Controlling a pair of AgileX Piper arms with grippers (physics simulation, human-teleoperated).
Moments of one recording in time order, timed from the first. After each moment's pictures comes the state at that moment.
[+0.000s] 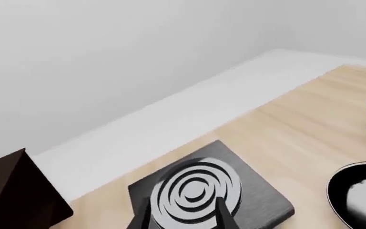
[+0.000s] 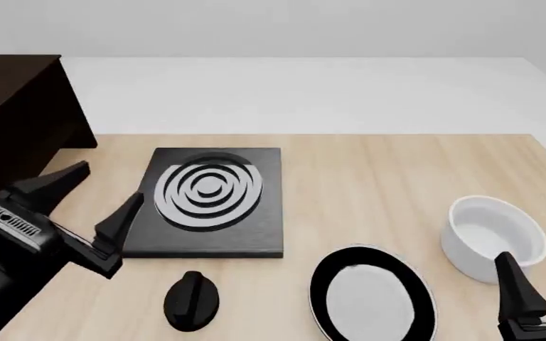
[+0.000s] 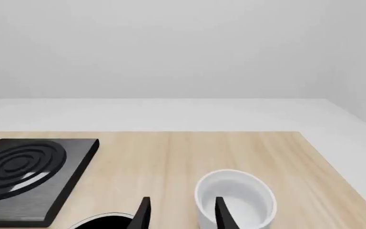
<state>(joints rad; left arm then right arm) -0.40 0.71 -0.29 -0.36 0.29 0.00 0.01 0.00 0.00 0.00</state>
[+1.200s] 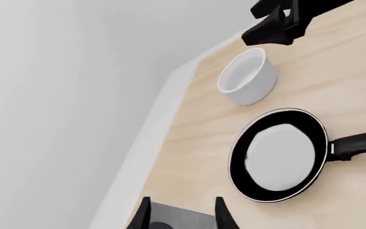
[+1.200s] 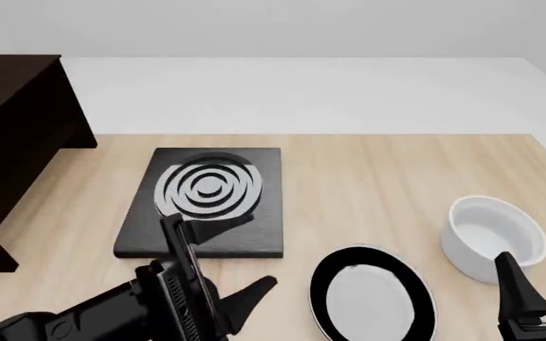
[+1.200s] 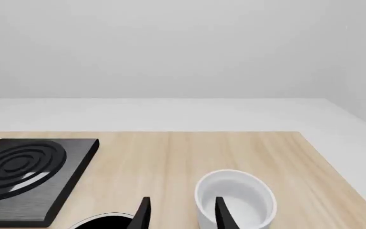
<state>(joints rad) -0.97 1.13 -0.36 -0.59 0.79 0.00 0.01 0.00 0.00 0.00</state>
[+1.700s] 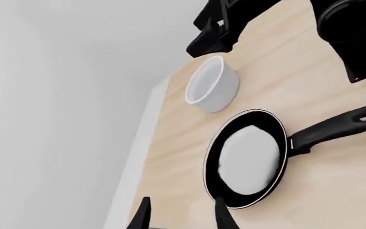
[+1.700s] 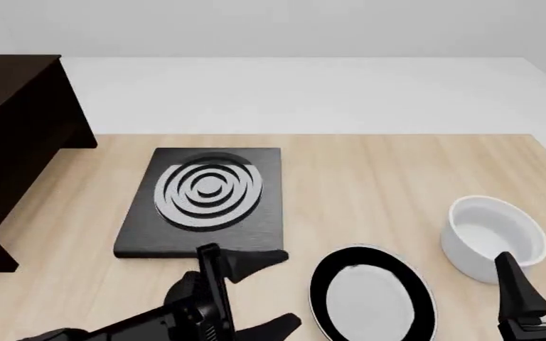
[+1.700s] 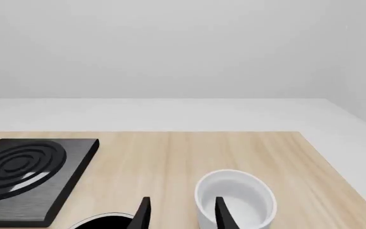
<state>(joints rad) -1.09 1.25 -0.35 -0.66 0.90 0.00 0.01 0.00 0.00 0.00</state>
